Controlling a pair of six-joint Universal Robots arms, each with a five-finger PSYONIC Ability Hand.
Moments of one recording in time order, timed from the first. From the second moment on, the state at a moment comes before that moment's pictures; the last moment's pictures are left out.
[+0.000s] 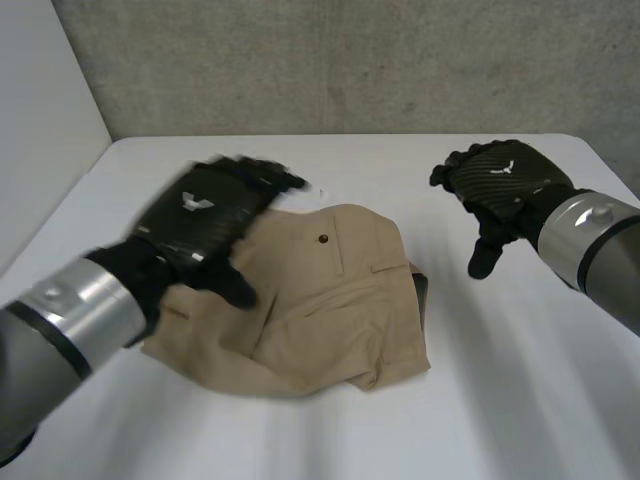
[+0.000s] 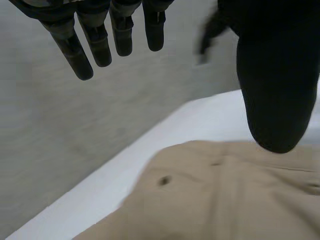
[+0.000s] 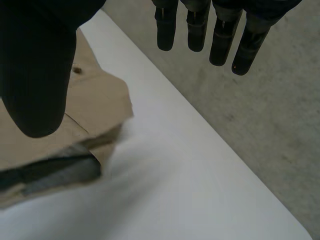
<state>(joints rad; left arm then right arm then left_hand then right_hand) 4.30 -1.49 -1.78 3.19 -1.18 3.33 1.96 -1.40 1.40 0.29 1.41 2.66 0.22 0.23 0.23 0.22 0.05 0.20 0.22 0.21 0.23 0.06</state>
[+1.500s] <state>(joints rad) 4.45 -1.80 -1.97 3.45 -1.33 3.57 2.09 -1.20 1.57 0.12 1.40 2.71 0.32 0.32 0.32 0.32 0.15 0.29 0.34 0.33 0.32 0.14</state>
